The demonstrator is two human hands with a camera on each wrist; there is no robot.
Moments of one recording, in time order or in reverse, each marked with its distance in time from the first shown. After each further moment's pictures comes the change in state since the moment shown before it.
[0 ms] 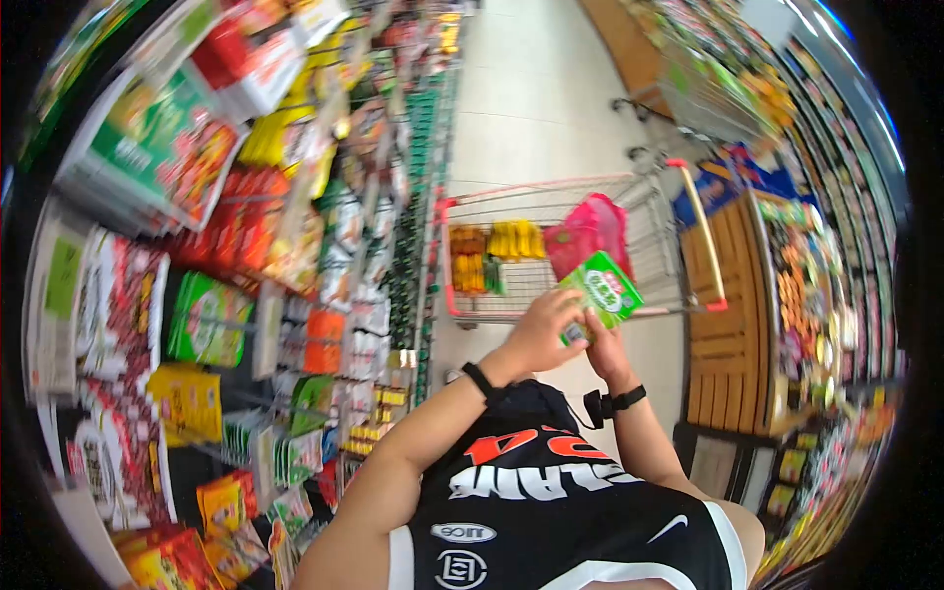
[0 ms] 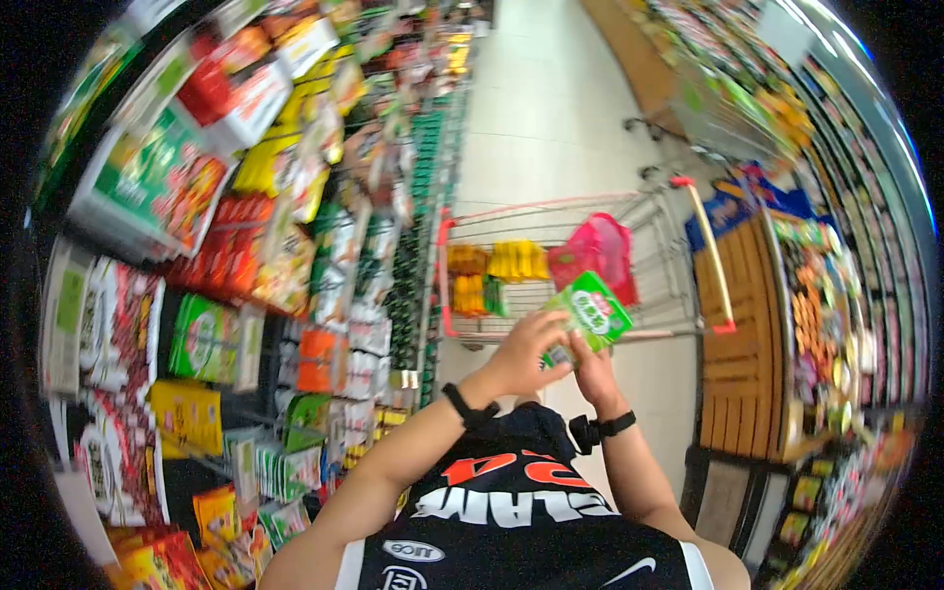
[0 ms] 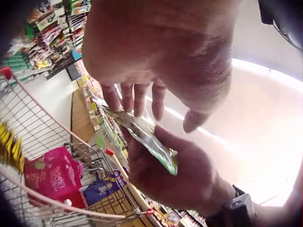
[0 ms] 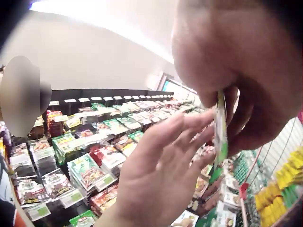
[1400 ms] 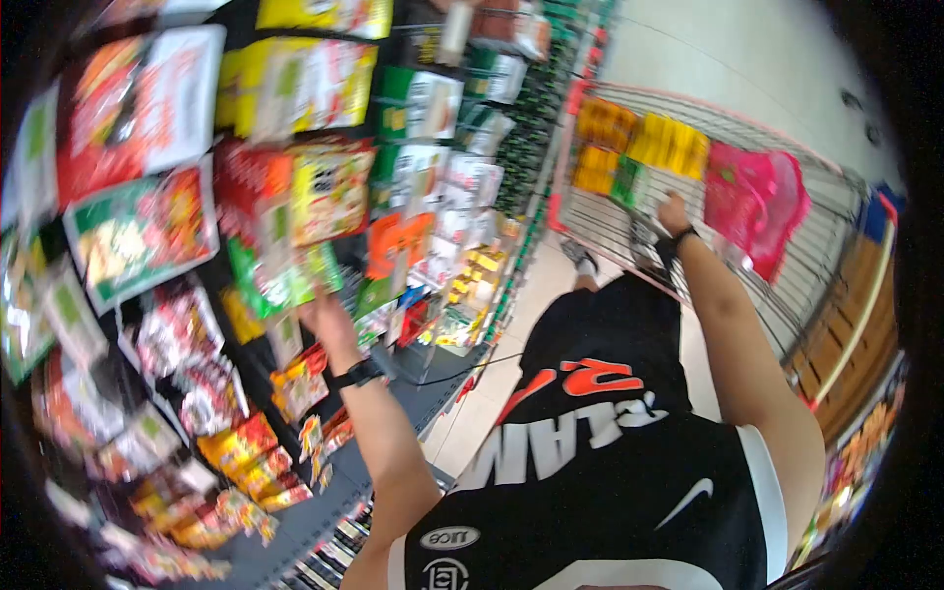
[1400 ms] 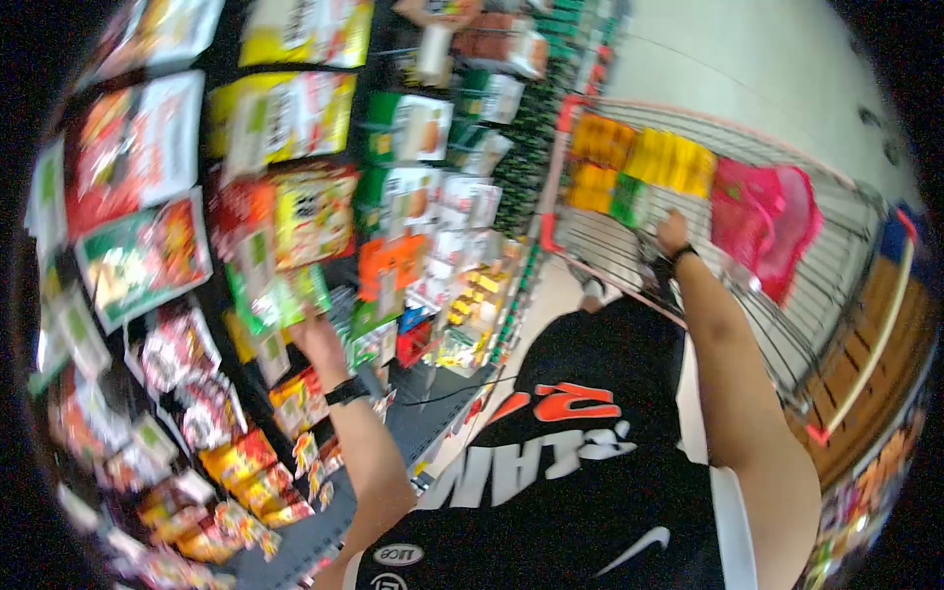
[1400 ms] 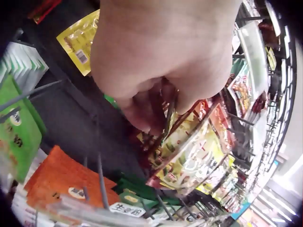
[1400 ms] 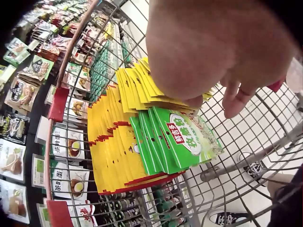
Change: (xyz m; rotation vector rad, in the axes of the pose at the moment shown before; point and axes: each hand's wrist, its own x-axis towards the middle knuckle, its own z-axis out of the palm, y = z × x) left_hand -0.170 0.025 -0.251 0.265 1.409 -0.887; right_hand 0.356 0.318 -0.130 -1.174 -0.295 0.090
